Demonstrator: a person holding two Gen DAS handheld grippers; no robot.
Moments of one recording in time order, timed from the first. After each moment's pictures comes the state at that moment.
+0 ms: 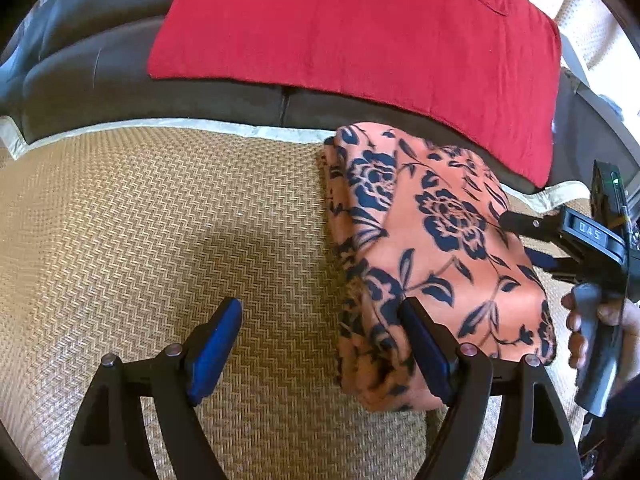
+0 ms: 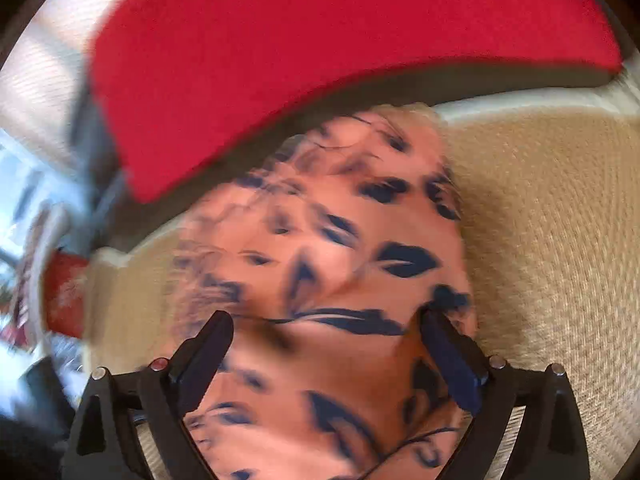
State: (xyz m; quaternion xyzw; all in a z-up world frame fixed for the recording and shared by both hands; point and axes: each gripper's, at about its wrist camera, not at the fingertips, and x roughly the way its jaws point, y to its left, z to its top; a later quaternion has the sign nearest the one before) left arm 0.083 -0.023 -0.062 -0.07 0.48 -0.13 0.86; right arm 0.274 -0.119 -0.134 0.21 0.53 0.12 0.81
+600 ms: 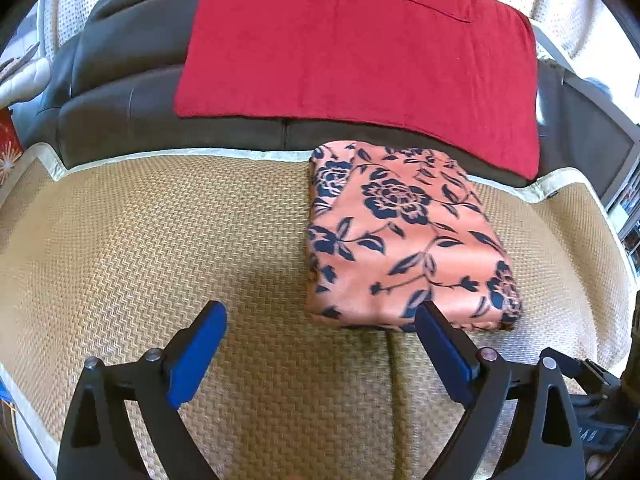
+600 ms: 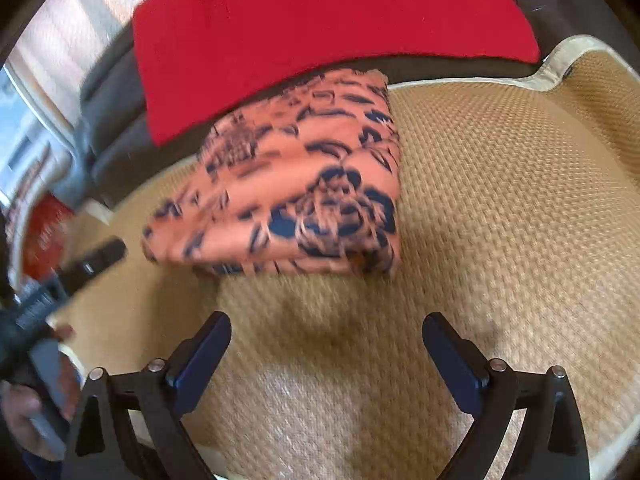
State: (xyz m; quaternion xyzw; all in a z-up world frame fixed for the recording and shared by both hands) left arm -0.004 -0.046 -0.010 -0.03 0.44 -0.09 0.89; right arm 0.070 -0.111 -0.101 0.14 0.51 0.10 0.84
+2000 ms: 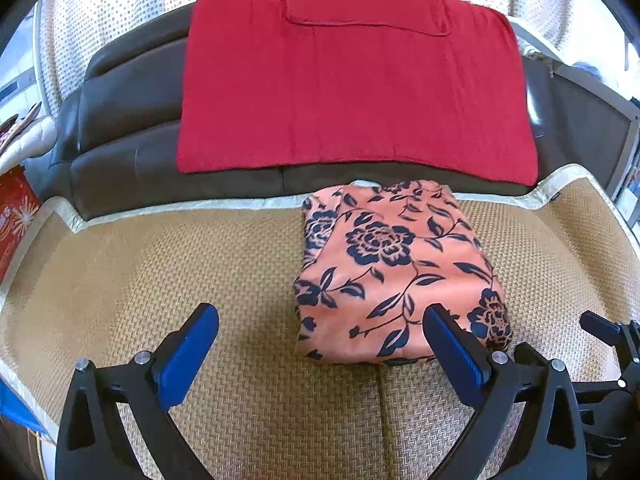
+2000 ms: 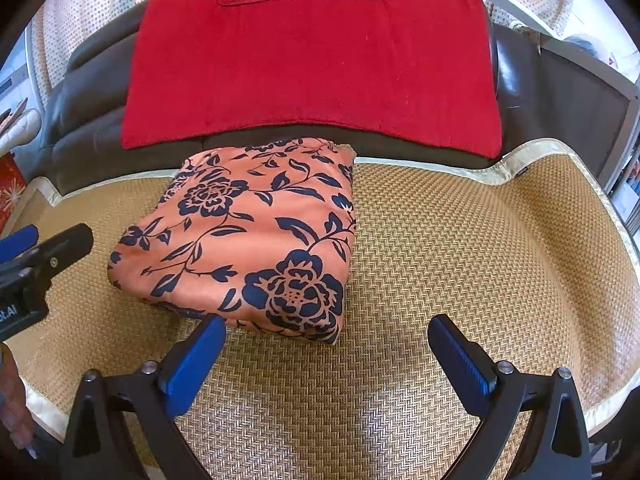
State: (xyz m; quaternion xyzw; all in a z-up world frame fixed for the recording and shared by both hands) left arm -0.007 -0.074 0.026 0.03 0.38 -0.07 0.92; right arm 0.092 -0.094 -0.060 0.00 0.45 0.01 0.89
